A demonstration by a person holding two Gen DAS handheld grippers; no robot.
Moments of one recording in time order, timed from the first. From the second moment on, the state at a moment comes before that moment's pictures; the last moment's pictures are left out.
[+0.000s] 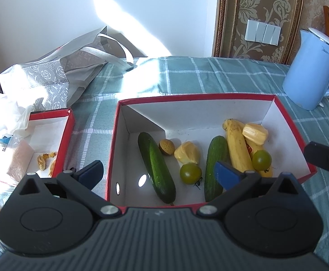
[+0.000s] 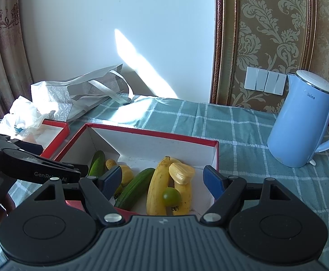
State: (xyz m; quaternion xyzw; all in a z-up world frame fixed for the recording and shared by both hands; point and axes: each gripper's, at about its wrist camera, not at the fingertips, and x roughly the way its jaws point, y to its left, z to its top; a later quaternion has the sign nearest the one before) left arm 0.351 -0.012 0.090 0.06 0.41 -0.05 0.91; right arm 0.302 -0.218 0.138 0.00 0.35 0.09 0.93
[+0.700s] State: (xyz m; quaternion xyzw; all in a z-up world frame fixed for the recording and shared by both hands) left arm 0.353 -0.012 0.092 0.06 0.41 -0.05 0.91; right arm 0.302 -0.216 0.140 -0.01 0.35 0.09 0.93
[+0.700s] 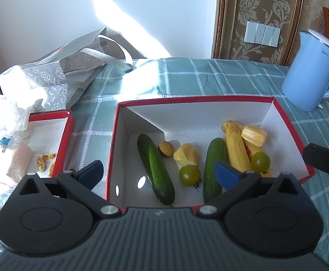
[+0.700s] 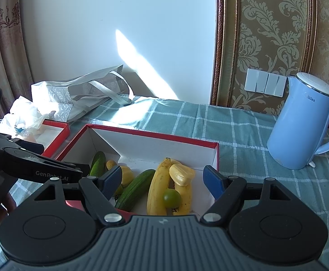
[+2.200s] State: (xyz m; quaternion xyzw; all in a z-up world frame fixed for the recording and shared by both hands) left arm 0.356 -0.005 0.092 0.04 0.41 -0.05 0.91; right arm 0.304 -0.214 0.141 -0.01 0.35 0.09 0.93
